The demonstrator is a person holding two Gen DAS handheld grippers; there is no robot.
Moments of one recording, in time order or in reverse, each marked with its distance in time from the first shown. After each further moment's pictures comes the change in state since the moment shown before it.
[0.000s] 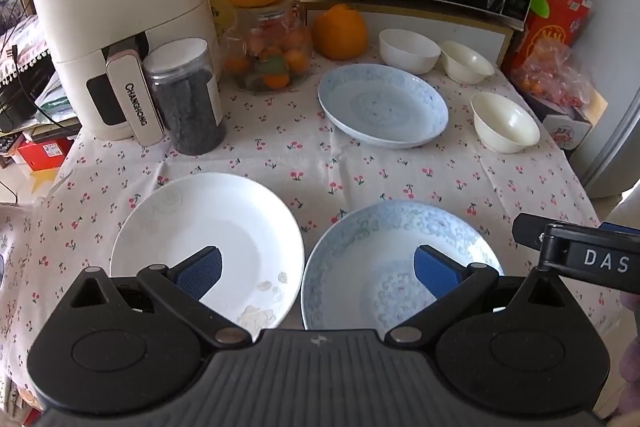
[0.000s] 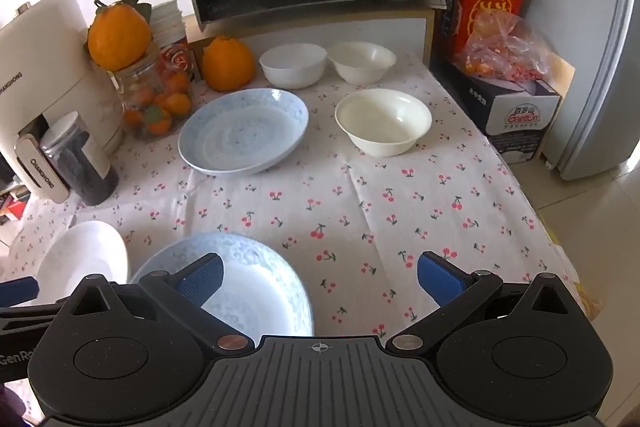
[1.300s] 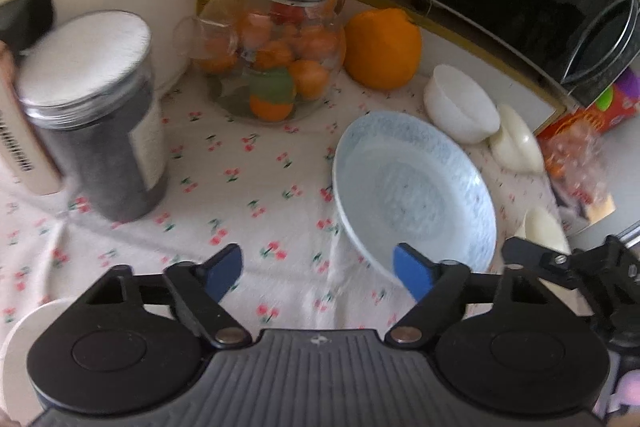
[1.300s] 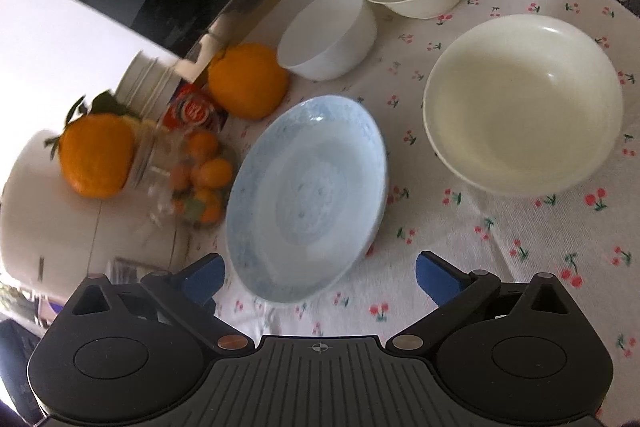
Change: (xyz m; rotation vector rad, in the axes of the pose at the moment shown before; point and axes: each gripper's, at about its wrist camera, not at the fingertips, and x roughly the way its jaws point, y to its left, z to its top) left arm 0.136 0.045 0.100 -0.279 0.094 -0.173; right arm 0.179 -0.042 0.093 0.430 0.231 0.484
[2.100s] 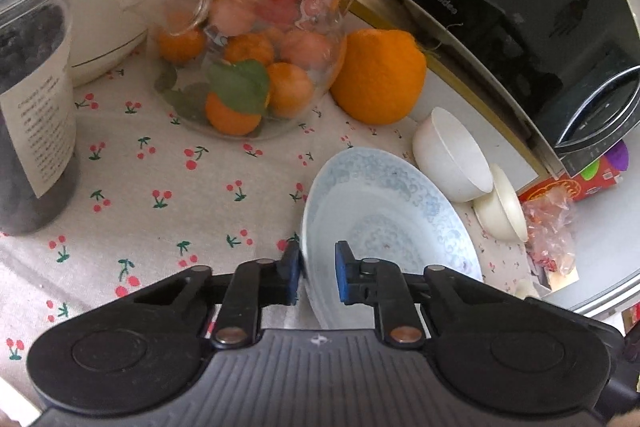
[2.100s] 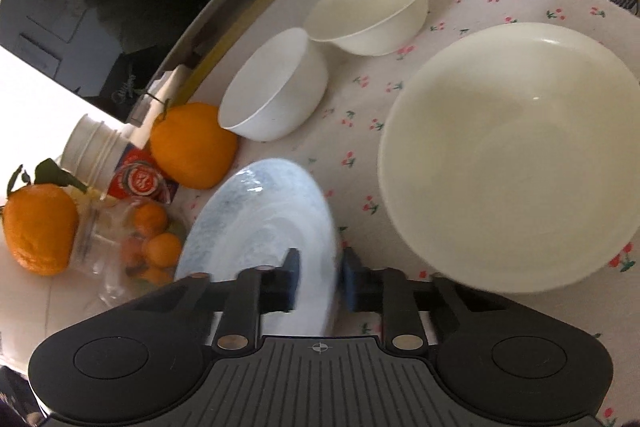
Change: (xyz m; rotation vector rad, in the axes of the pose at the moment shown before) left arm 0.062 0.012 0.007 -0.144 -0.091 -0.140; right arm 0.038 -0.026 0.015 0.060 -0.176 -0.070
